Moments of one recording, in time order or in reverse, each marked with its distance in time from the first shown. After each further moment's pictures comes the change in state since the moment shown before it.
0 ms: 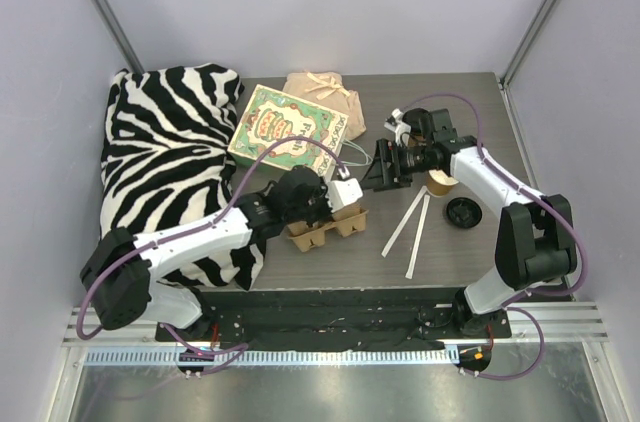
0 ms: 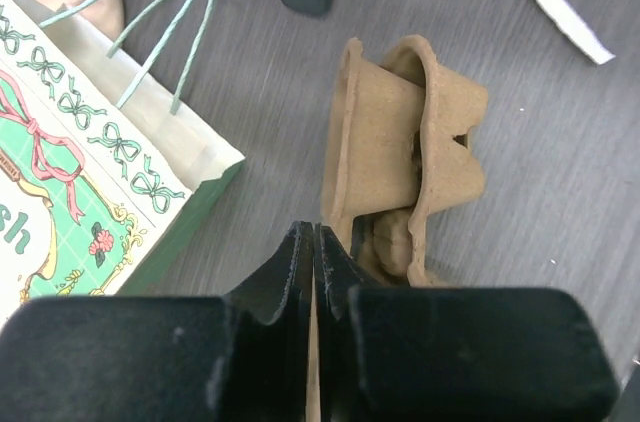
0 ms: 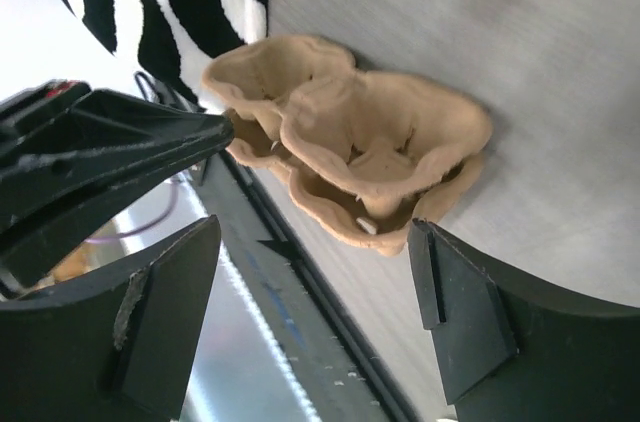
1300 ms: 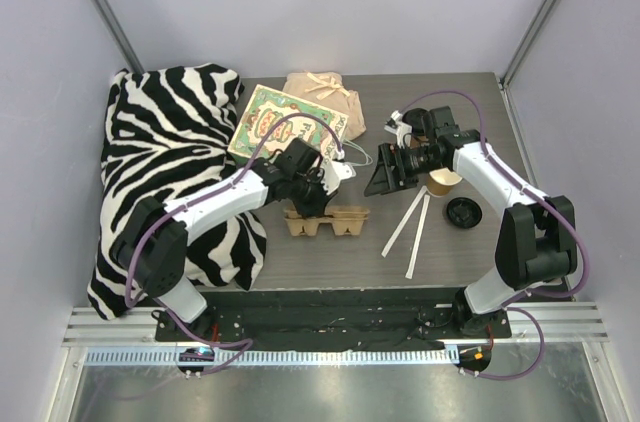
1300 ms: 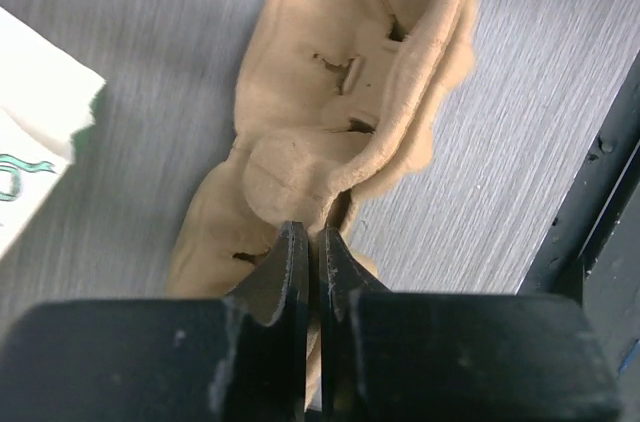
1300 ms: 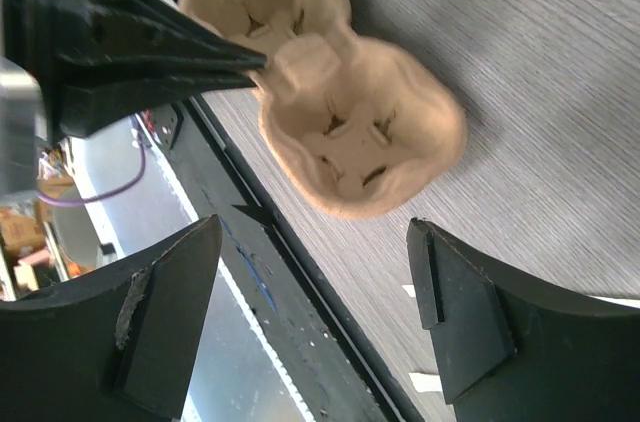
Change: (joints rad) left arm 0.197 0.243 0.241 -0.387 0.356 -0.082; right arm -0.013 0.000 0.084 -0.196 0.026 -0.189
